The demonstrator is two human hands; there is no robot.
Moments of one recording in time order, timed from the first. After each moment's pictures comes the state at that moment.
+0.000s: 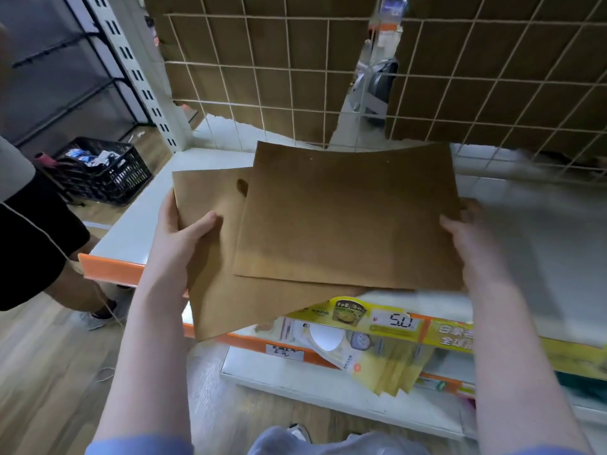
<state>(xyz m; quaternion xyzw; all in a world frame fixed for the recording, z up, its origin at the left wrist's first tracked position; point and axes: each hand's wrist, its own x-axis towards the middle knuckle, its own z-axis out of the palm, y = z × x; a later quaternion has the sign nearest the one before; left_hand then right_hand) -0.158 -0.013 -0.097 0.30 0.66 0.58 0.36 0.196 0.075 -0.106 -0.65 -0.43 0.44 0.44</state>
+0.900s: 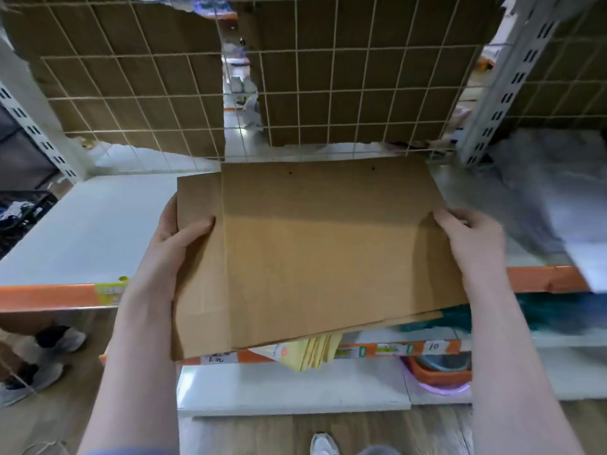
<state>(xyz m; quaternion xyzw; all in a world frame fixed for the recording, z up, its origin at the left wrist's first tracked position) 0.002 -0.042 -0.066 0.43 0.53 0.56 0.48 0.362 -0.031 -0.071 -0.73 -0.42 0.23 0.48</state>
